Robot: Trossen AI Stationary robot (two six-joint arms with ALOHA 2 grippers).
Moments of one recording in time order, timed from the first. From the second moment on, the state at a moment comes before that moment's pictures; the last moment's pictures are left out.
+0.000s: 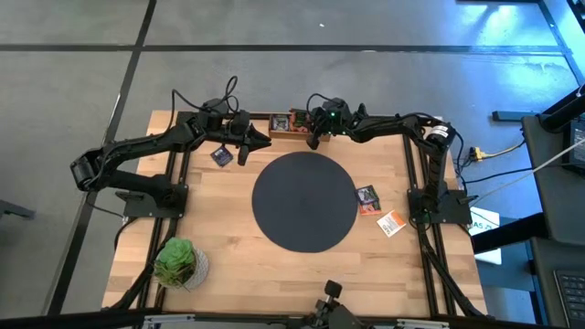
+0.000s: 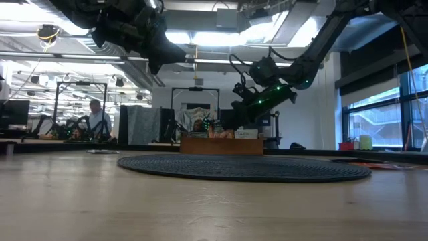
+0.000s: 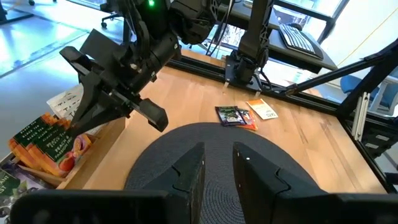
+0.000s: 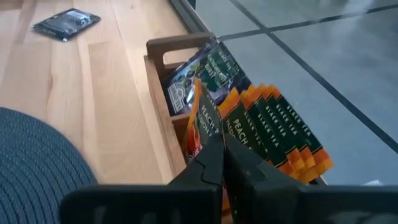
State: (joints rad) left arm 0.61 1.18 0.74 0.10 0.54 -0.08; right arm -0.64 1.96 1.05 0.41 -0.17 -0.20
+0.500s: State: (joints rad) left arm 0.61 1.18 0.74 0.10 0.54 -0.09; right arm -0.64 1.96 1.05 0.36 -0.06 -0.19
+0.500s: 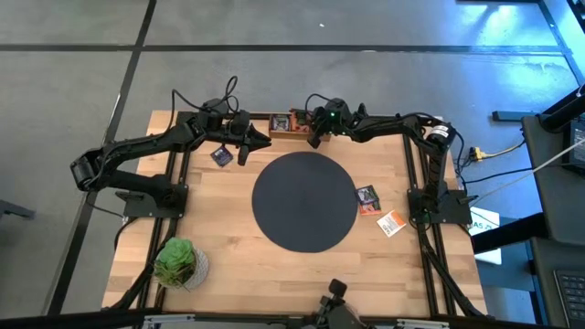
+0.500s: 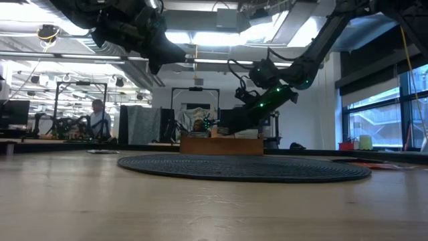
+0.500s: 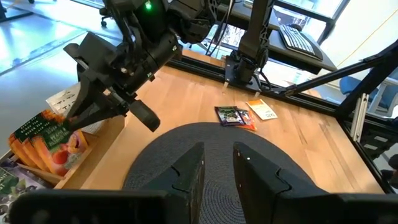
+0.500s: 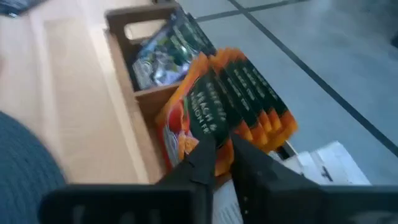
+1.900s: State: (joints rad) left arm 0.46 1.18 0.74 0.11 0.54 -0.04; right arm -0.22 1.05 0.56 -0.75 0.02 1.06
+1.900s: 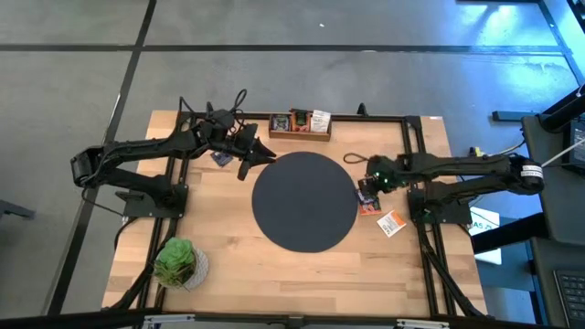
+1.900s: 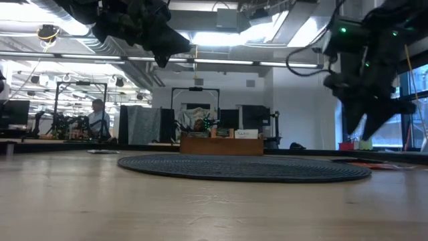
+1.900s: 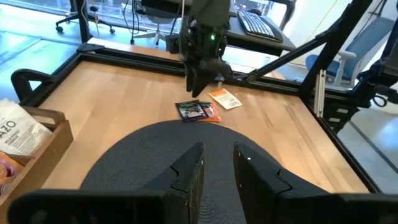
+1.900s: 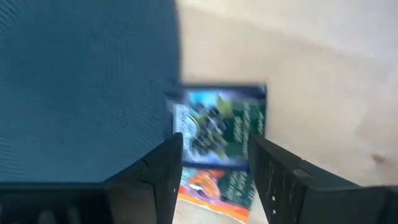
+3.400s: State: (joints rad) left arm 0.45 1.20 0.74 0.19 0.44 -0.03; right arm -0.15 1.18 0.39 -0.59 0.16 1.17
